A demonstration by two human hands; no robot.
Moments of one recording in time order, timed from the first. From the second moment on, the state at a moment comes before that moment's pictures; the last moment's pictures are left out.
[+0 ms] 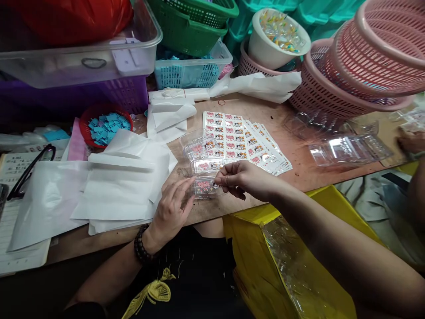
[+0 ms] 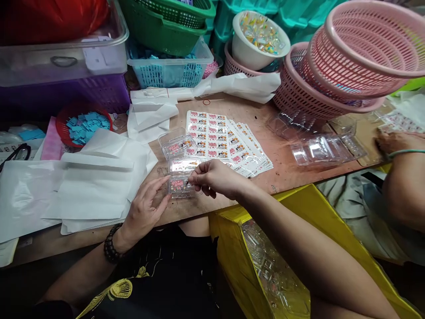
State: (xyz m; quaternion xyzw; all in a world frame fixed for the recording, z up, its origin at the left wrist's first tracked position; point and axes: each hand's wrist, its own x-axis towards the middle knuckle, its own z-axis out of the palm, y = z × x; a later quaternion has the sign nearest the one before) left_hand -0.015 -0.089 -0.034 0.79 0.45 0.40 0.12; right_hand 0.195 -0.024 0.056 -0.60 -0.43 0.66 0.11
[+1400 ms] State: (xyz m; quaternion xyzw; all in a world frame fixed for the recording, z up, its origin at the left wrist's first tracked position) left_hand -0.015 -0.090 -0.036 0.81 0.43 0.39 0.12; right_hand 0.200 -0.054 0.043 -0.63 -0.42 0.61 0.21
